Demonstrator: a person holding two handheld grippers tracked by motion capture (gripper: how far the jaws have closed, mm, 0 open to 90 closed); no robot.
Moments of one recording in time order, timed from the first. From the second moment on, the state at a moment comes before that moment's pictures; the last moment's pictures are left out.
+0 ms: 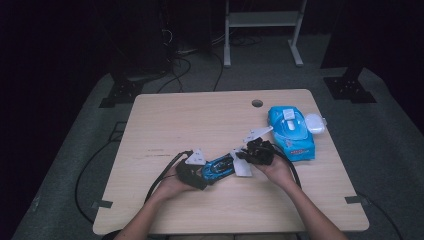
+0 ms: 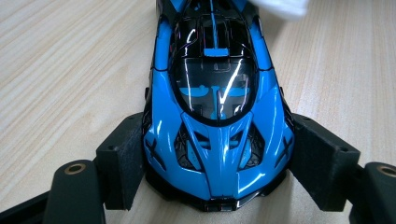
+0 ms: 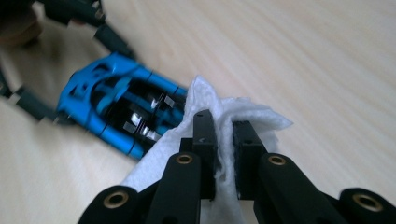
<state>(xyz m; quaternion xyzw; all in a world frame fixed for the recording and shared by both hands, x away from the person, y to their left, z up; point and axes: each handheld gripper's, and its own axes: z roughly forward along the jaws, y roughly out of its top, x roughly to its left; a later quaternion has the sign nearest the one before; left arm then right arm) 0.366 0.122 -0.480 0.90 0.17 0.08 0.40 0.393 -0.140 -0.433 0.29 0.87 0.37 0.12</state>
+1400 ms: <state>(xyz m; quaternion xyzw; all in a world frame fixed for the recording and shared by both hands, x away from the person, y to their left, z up) 0.366 0.123 -0.480 0.90 0.17 0.08 0.39 0.417 -0.135 -0.439 0.31 0.86 0.38 0.11</state>
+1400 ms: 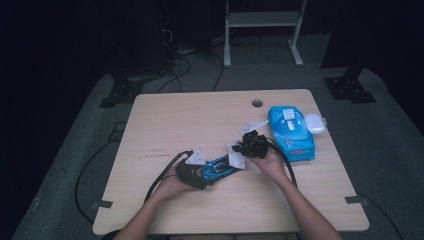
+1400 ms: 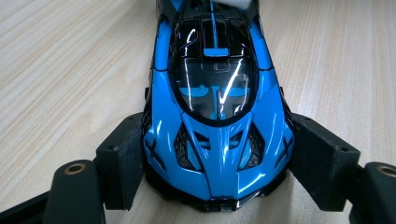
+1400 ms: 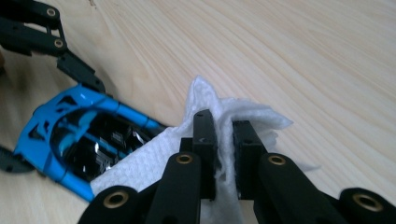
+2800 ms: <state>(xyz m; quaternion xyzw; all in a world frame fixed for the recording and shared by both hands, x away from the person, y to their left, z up) 0.366 0.123 -0.480 0.90 0.17 0.08 0.39 0.364 -0.082 -0.443 0.22 0.89 0.39 0.06</state>
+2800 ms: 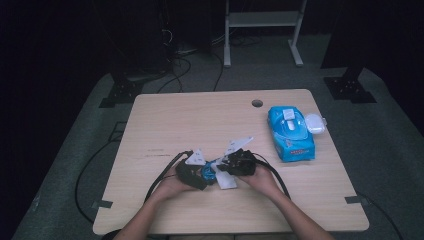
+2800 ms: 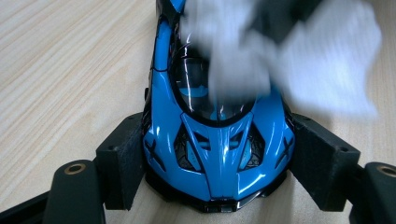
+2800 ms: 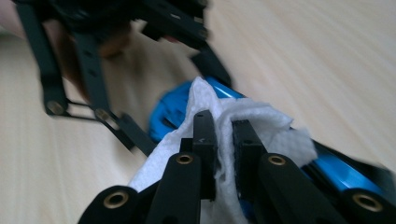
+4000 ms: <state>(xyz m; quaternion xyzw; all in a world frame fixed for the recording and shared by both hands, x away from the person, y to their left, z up) 0.367 0.122 -0.479 0.90 0.18 0.07 0.39 0.390 -0.161 -0.441 0.30 0.86 0.40 0.07</state>
